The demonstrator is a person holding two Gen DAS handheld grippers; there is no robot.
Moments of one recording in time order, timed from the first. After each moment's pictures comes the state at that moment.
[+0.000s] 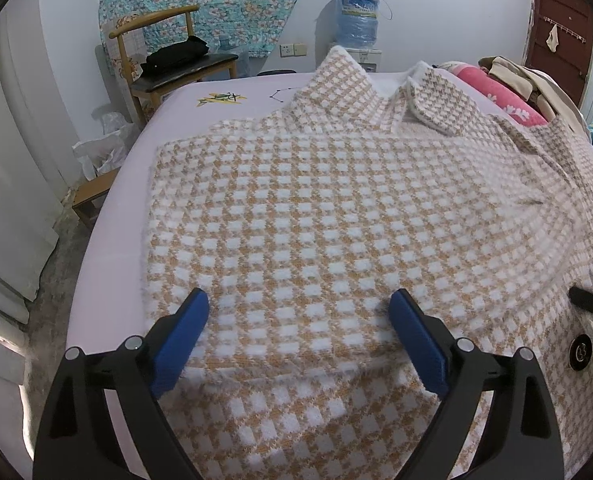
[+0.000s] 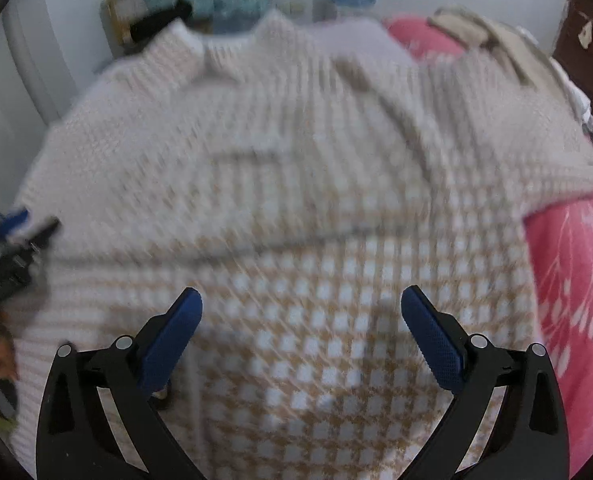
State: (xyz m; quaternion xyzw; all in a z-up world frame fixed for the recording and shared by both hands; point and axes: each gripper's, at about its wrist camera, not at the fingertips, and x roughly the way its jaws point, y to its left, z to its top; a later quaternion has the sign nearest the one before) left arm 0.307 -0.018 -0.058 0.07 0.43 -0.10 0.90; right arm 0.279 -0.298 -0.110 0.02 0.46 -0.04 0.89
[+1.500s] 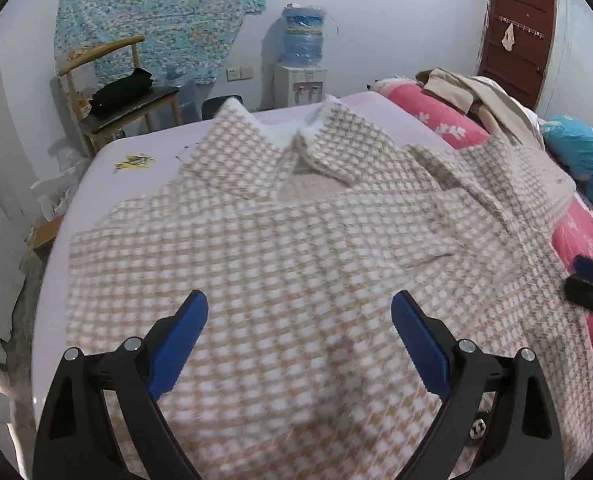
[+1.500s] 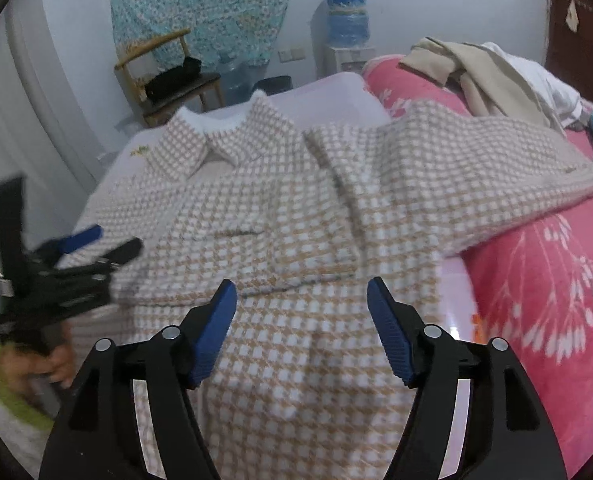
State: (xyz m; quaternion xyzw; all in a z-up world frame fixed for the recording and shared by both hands) left arm 0.321 -0.117 -0.021 0.07 0.40 -0.18 0.90; right arm 0.242 -0.364 -0.060 0.09 0.41 -0.01 0.91
